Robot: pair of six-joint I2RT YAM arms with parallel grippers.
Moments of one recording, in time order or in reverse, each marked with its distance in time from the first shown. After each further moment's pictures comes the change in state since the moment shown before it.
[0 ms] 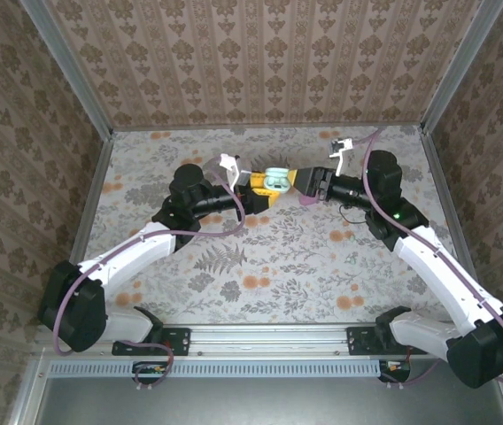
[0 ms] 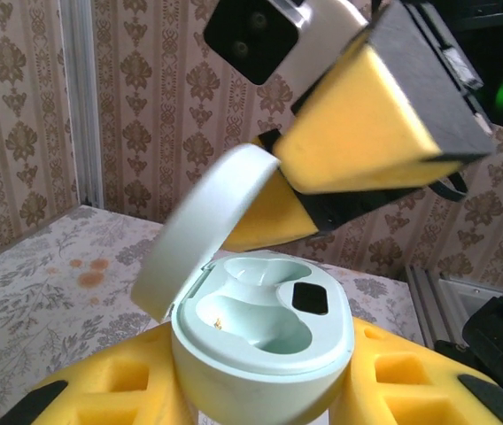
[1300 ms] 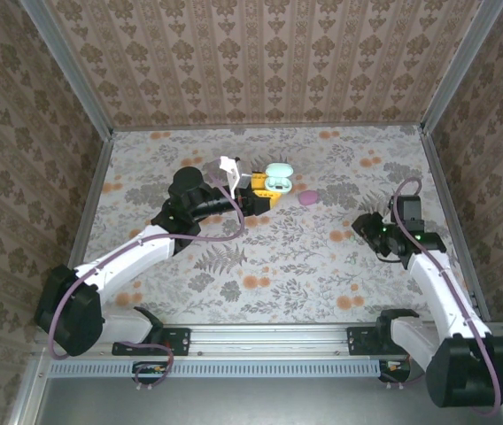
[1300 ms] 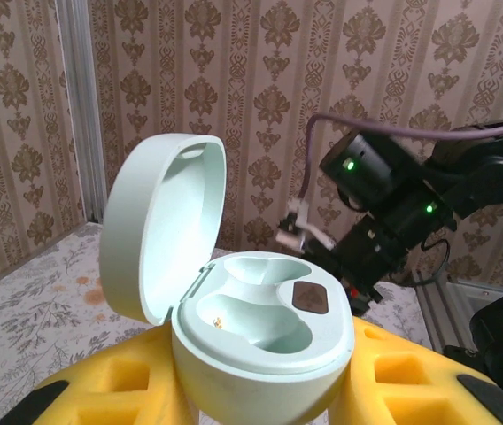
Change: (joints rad) left arm -0.026 -0.028 -0.009 0.009 -0.044 0.032; right arm -0.385 -0.117 -0.337 -0.550 0.333 0.062
